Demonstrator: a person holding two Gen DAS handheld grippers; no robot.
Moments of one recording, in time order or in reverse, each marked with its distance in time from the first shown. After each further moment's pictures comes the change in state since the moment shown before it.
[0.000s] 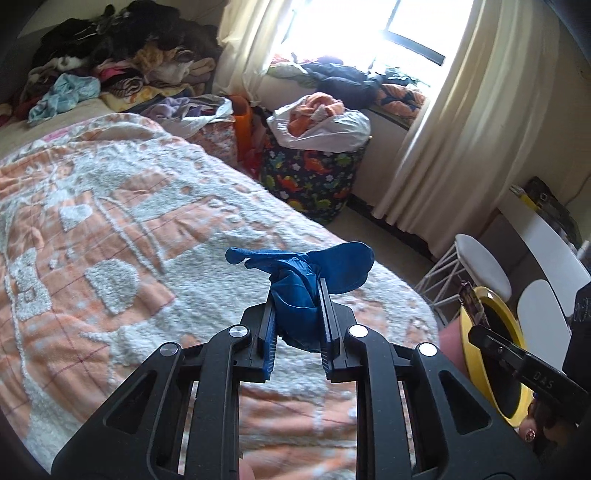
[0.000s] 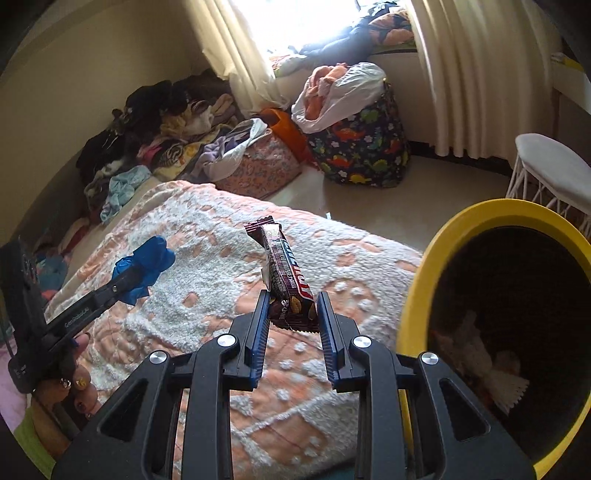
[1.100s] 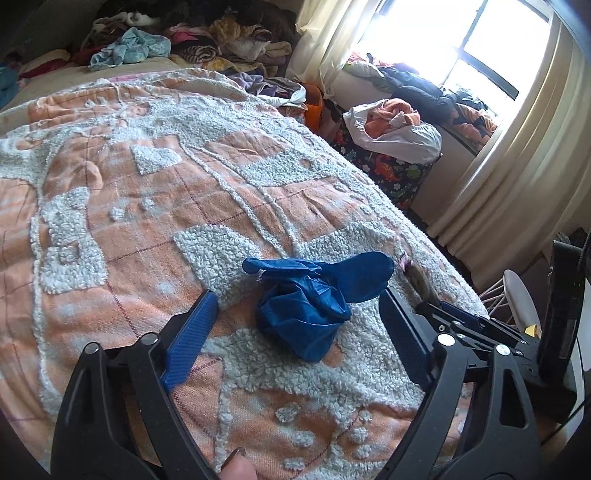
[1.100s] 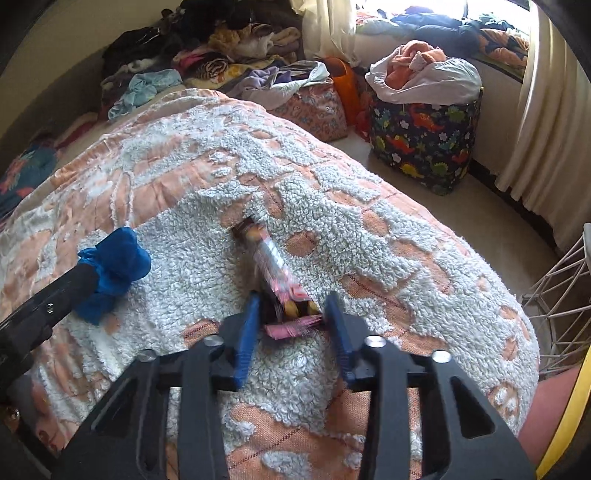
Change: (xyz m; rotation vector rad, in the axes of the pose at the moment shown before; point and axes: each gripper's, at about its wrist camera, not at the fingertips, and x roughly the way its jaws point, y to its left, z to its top) left arm 0.020 0.102 -0.014 -0.209 0.016 0.168; right arm 0.168 0.108 0.015 -0.358 0.192 -0.028
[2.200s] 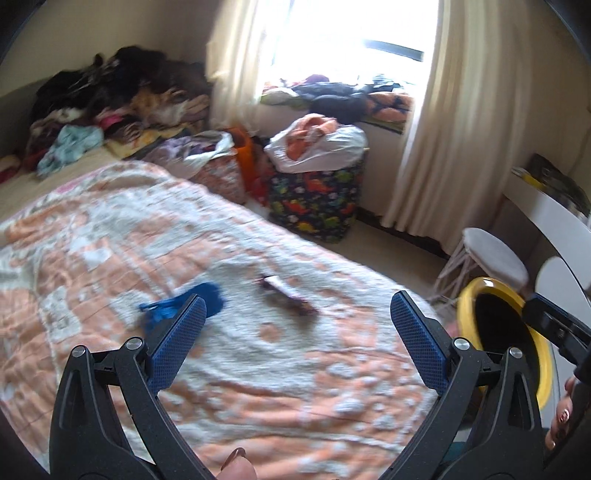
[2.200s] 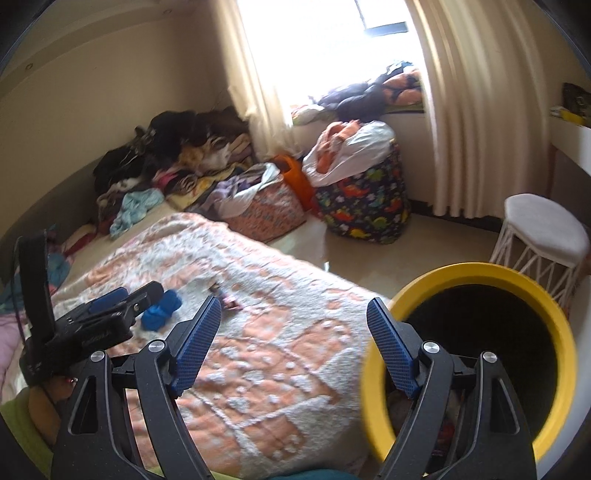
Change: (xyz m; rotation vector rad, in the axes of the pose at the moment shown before) left arm -0.067 -0.114 -0.015 0.313 -0.126 -0.061; right arm -0.211 -0.085 -0.088 0.228 -0.374 -0.010
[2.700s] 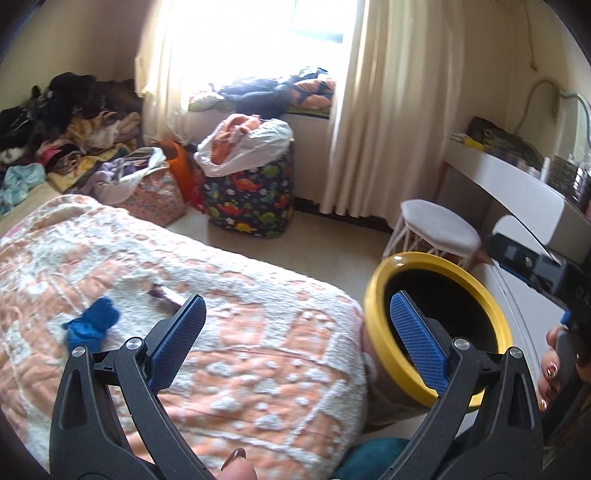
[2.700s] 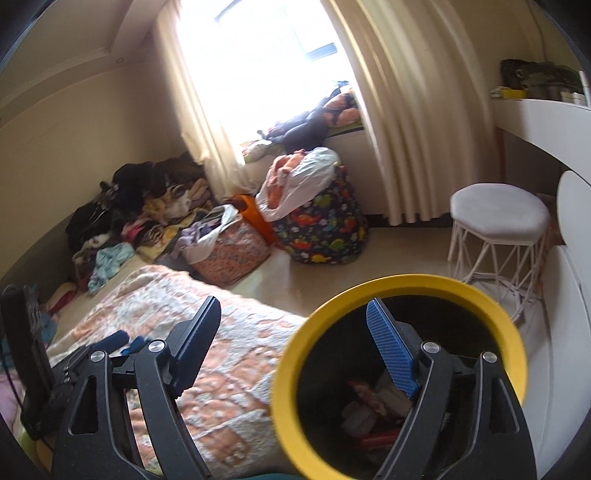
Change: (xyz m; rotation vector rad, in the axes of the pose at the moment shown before) left arm -0.014 -0.106 -0.009 0.177 0.003 -0.187; right arm -0.057 -0.083 0.005 0.165 -0.138 -0.102
